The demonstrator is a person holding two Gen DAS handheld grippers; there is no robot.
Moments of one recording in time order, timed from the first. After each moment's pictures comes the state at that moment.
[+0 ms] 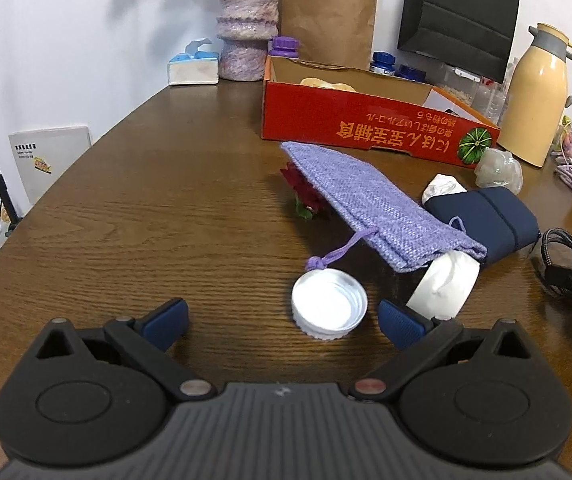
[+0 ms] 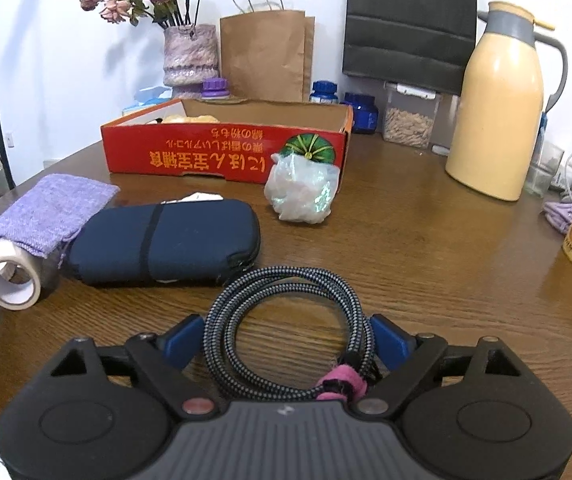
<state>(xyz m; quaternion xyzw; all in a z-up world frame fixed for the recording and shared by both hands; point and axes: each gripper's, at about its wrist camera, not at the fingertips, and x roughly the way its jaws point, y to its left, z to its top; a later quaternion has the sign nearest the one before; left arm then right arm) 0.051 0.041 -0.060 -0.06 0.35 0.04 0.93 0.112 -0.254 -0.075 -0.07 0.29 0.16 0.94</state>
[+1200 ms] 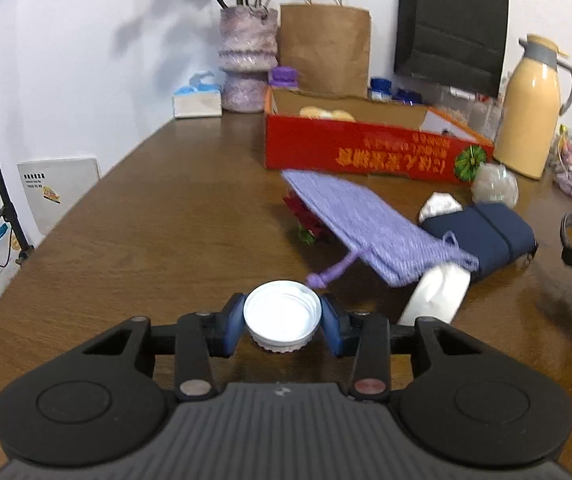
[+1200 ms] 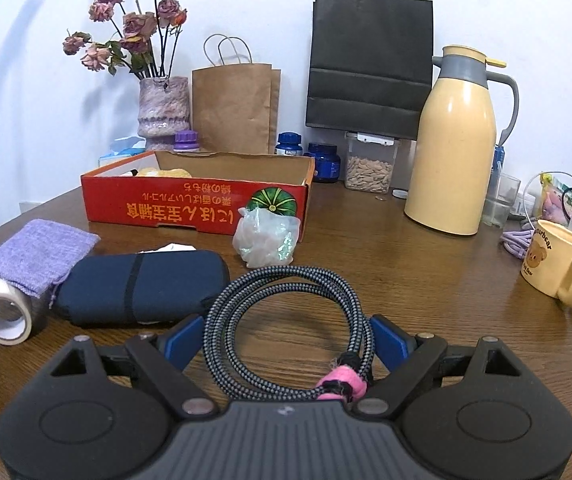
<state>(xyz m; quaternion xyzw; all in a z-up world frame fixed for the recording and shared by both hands) 0.036 0.040 -0.050 -0.04 0.30 0.05 0.95 0.090 -0.263 -0.065 -0.06 0.22 0.11 0.97</state>
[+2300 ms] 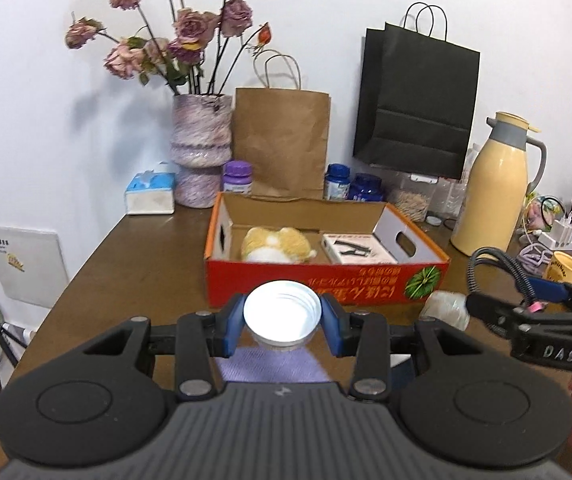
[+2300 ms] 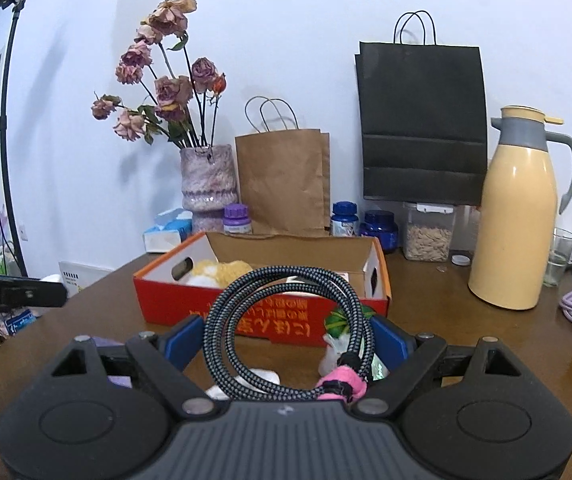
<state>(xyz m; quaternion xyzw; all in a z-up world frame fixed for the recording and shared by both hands) 0.103 0.015 0.045 -0.05 0.23 0.00 0.97 0.128 -0.205 0.009 -0.01 0.16 0.18 0.97</state>
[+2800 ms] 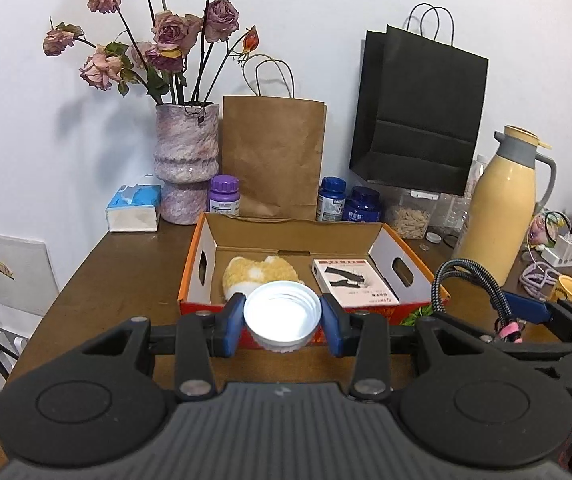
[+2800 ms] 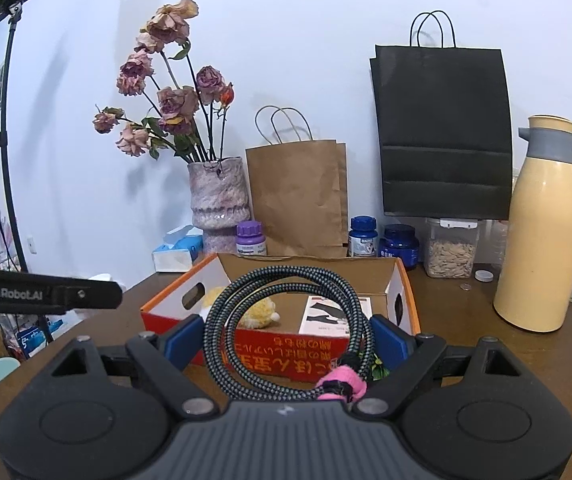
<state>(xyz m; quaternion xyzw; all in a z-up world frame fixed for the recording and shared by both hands) 0.155 0.002 0.065 -0.06 0.23 0.00 0.97 0.165 -0.182 0.028 0.00 0.16 0.19 0.97</state>
